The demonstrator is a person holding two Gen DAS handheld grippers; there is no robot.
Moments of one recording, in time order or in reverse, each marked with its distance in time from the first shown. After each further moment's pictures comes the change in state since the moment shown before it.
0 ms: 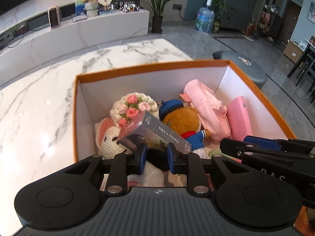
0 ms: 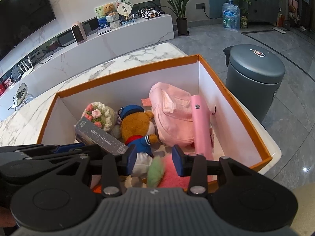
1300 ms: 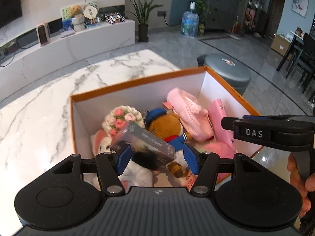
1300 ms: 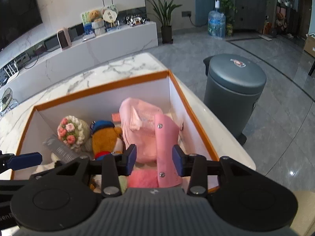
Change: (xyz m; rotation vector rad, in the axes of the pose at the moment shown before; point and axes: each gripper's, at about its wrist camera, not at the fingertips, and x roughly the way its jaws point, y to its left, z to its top) left arm -0.035 -0.016 0.004 0.088 -0.043 -0.033; right arm -0.006 -0.028 0.016 -0.007 -0.050 -0.102
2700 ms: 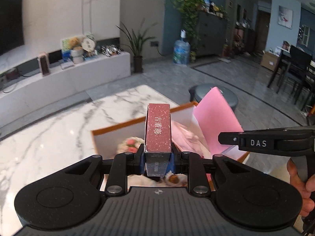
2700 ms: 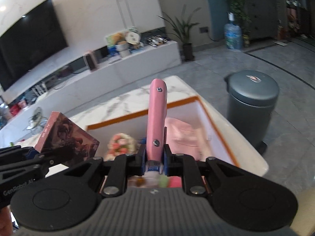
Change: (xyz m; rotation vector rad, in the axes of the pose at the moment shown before) left arm -0.067 0.004 0.013 0.067 -0.161 -0.037; right arm -0.083 0.012 0.002 0.051 -0.089 0.161
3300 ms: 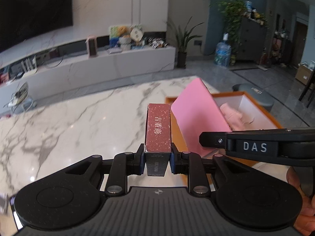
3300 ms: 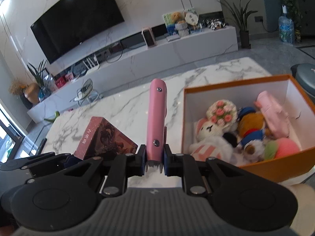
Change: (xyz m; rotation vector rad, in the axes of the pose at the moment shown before) left arm -0.096 0.079 -0.063 -0.147 -0.011 0.202; right arm -0.006 0.140 -0.052 -0.113 0.087 0.295
